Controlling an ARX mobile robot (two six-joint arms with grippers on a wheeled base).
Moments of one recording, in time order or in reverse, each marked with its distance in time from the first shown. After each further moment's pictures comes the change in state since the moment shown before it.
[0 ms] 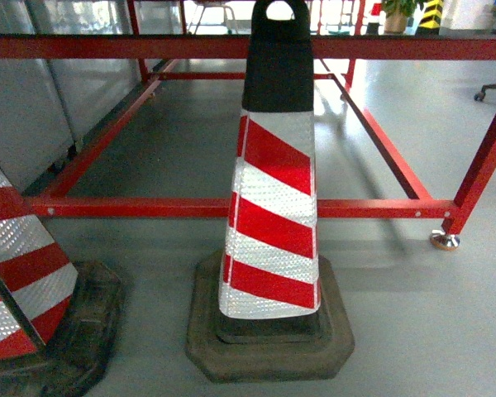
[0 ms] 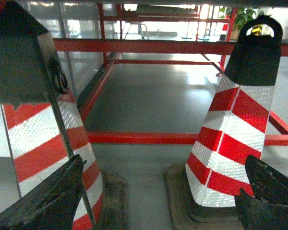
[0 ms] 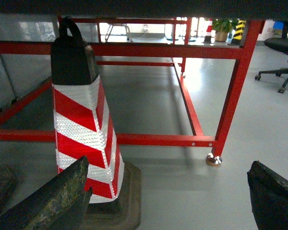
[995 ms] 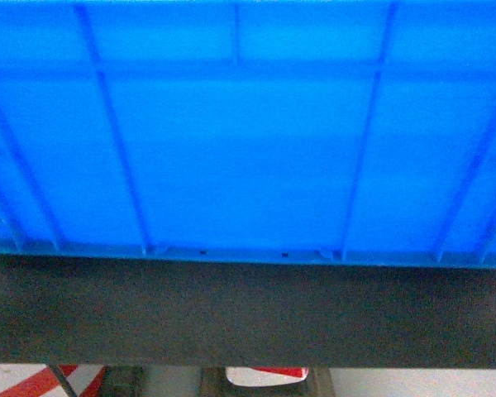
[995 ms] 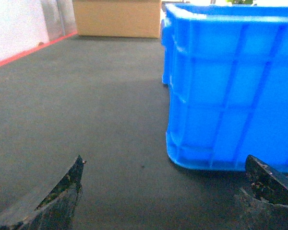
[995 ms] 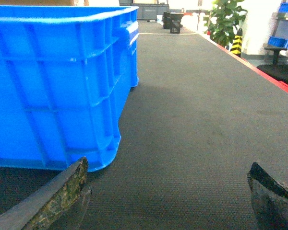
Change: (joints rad) left arm 0.000 0.000 0.000 0.002 0.000 -0.001; right arm 0.000 0.000 0.000 0.000 0.000 0.000
